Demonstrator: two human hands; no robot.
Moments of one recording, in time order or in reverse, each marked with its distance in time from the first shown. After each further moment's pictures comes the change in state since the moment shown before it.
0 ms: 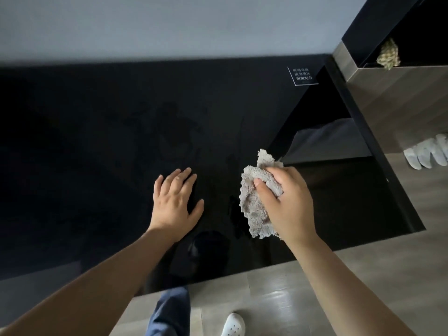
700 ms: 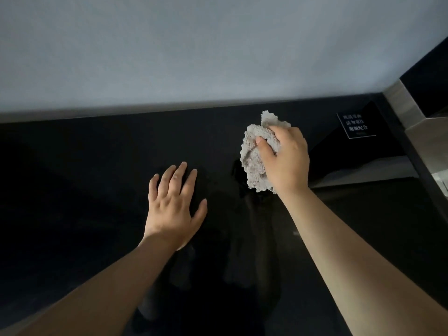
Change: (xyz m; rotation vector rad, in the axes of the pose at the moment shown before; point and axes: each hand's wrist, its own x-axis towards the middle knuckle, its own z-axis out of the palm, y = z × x) left_hand 0.181 -0.108 -0.025 0.139 -0.041 -0.051; right_hand 0.259 -0.033 0.153 -0.115 0.086 0.018
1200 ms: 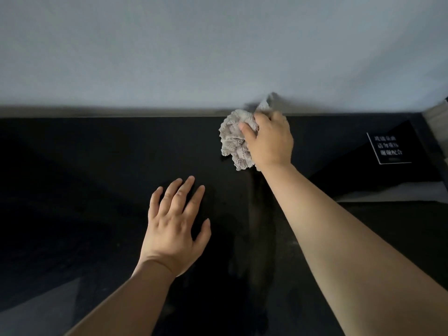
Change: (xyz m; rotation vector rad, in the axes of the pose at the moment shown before) left_hand 0.002 0.001 0.001 -0.058 0.043 -0.003; right_hand 0.083 -0.003 0.089 -0.283 -0.148 -0.114
